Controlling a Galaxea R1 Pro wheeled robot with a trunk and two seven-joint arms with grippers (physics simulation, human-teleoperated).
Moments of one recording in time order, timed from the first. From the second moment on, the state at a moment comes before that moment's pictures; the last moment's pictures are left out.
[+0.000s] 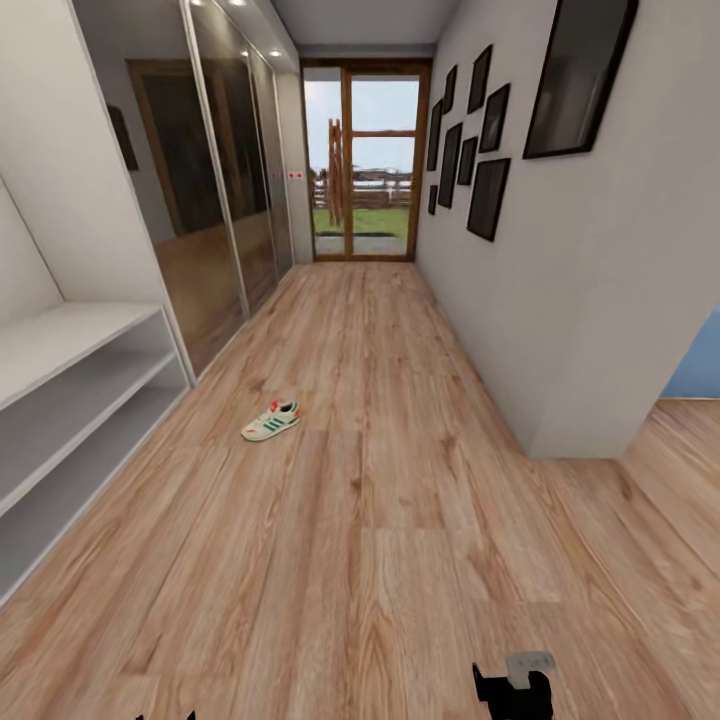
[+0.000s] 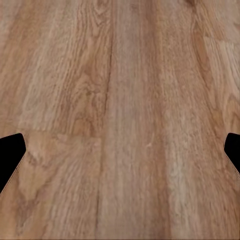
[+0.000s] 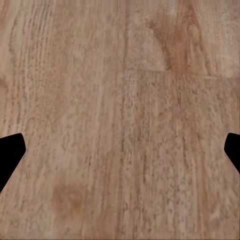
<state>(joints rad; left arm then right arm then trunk) -0.09 0.12 0.48 -0.53 0.00 -0.39 -0.60 -0.43 -0.05 0.02 -0.12 0.04 -0.40 -0.03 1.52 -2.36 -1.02</state>
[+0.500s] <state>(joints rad) -0.09 0.12 0.48 -0.53 0.00 -0.39 -0.60 -0.43 -0.05 0.02 -0.12 0.04 -0.40 -0.03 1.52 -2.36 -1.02</state>
